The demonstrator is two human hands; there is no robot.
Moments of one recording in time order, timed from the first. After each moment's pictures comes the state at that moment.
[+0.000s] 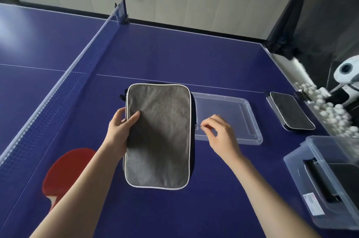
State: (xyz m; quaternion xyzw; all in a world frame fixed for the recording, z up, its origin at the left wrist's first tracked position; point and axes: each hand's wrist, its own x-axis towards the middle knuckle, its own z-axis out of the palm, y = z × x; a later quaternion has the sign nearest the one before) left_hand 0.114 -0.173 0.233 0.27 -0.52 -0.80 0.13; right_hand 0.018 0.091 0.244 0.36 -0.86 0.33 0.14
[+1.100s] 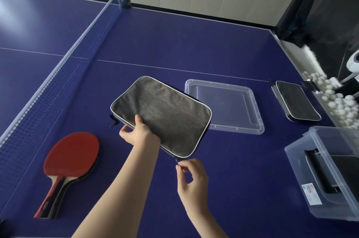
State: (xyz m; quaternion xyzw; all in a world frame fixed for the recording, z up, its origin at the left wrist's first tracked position) left_hand 0.085 -0.086 0.215 0.61 -0.20 -0.71 0.29; right_hand 0.160 0.080 0.152 0.18 -0.85 0.48 0.14
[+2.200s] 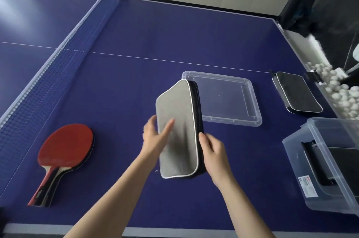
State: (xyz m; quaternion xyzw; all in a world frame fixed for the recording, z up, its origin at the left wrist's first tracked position) left_hand 0.121 -0.032 0.186 0.36 -0.68 -0.64 0.03; right_hand 0.099 0.133 0.206 0.07 -0.79 0.59 -0.14
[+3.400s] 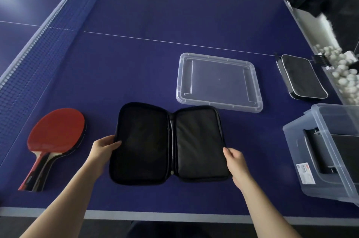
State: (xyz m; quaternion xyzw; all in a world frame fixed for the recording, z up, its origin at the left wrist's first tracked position) left_hand 0.202 -0.122 0.096 0.46 -0.60 -0.65 0.00; right_hand 0.071 0.241 0.087 -0.15 -0.82 0.50 -0.24
